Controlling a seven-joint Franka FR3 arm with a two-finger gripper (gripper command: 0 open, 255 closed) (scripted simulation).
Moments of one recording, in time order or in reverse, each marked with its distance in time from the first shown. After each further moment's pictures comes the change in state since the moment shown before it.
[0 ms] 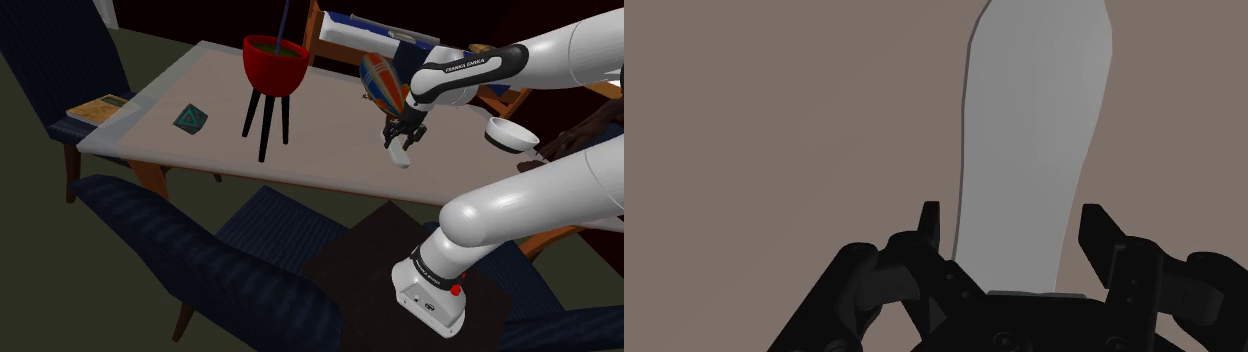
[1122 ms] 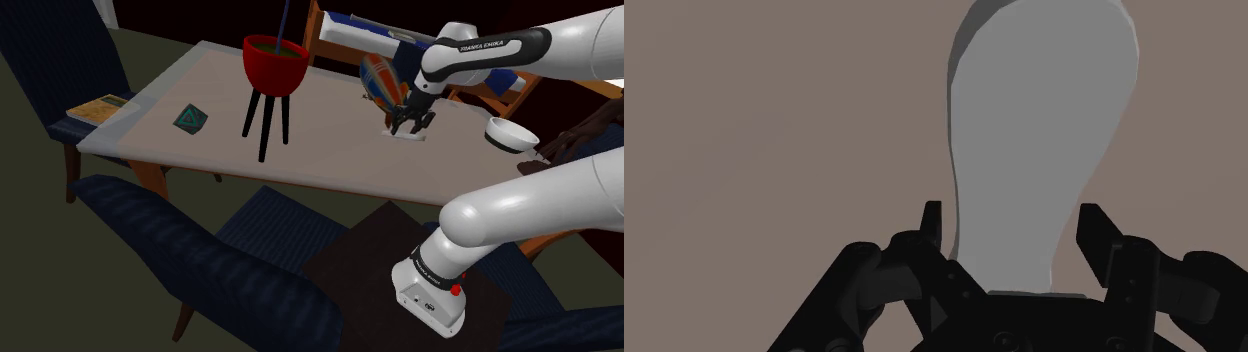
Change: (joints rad) arm 0.002 -0.070 0.021 0.097 0.007 -0.167 0.002
